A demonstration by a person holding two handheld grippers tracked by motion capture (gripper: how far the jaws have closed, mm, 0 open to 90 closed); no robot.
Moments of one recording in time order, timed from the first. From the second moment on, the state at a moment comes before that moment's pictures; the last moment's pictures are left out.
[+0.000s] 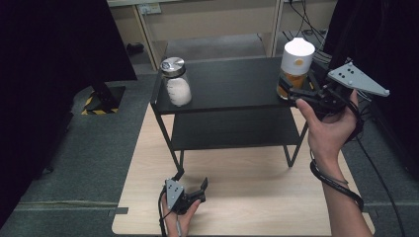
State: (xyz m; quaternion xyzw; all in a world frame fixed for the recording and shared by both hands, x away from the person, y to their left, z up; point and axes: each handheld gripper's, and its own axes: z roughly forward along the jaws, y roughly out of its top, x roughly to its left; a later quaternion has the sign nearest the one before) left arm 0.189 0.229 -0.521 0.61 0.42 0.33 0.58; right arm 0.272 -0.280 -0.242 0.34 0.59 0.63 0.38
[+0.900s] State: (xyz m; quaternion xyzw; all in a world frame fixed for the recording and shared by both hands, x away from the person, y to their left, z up) left arm 0.188 0.229 -0.521 0.61 0.42 0.33 0.58; right arm 0.258 -0.295 -0.261 0.32 0.59 0.65 0.36
